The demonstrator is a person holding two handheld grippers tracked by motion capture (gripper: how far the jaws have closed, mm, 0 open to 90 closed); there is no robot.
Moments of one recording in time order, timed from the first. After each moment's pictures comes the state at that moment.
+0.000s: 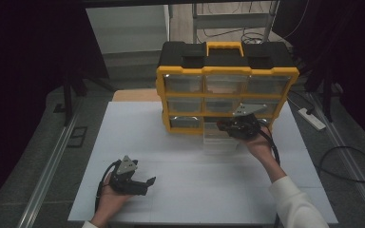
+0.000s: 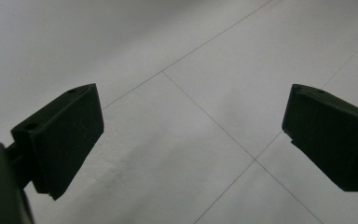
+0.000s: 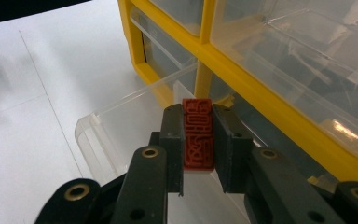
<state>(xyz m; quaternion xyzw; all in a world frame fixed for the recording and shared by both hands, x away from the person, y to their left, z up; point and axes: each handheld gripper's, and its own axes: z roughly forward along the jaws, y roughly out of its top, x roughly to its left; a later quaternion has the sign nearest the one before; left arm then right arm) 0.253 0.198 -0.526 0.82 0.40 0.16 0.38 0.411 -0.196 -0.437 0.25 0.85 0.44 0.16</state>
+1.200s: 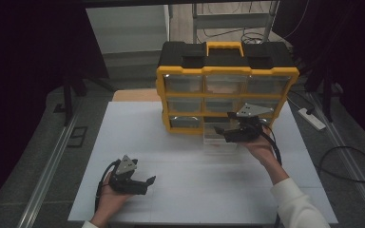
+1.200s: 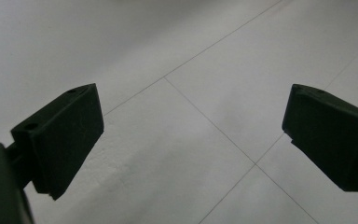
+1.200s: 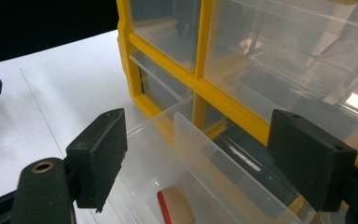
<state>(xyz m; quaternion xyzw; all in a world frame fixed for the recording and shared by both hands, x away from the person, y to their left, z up) 0.252 0.198 -0.524 0.82 0.40 0.16 0.39 0.395 -0.196 -0.427 0.27 0.81 0.49 0.19</state>
